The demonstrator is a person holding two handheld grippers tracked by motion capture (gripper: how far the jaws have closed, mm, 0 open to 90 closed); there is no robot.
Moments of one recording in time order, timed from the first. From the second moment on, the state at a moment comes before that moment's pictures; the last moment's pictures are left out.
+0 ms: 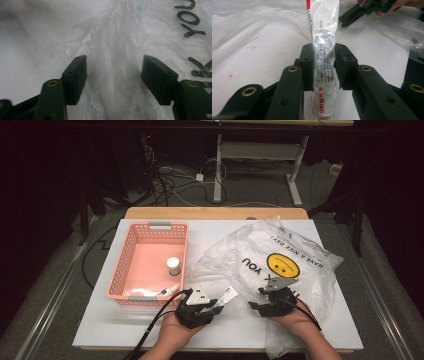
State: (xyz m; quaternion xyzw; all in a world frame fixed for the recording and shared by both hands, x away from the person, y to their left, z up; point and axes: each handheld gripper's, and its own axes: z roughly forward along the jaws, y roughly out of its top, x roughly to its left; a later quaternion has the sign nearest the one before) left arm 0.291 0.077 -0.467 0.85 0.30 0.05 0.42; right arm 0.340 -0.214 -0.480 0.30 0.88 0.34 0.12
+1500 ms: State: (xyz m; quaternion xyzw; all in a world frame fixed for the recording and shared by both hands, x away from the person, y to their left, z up) left arm 0.293 0.080 -0.469 0.85 0.30 0.05 0.42; right arm 0.350 -0.237 -0.471 0.33 0.86 0.38 0.11
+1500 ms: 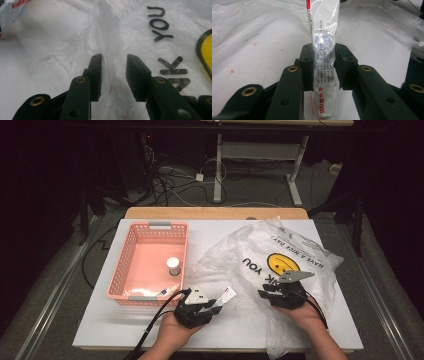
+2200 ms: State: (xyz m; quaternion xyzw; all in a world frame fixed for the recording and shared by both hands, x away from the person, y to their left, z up) left arm 0.292 0.080 -0.468 0.85 0.31 0.05 0.43; right arm 0.341 -0.240 -0.450 0.33 0.83 0.42 0.17
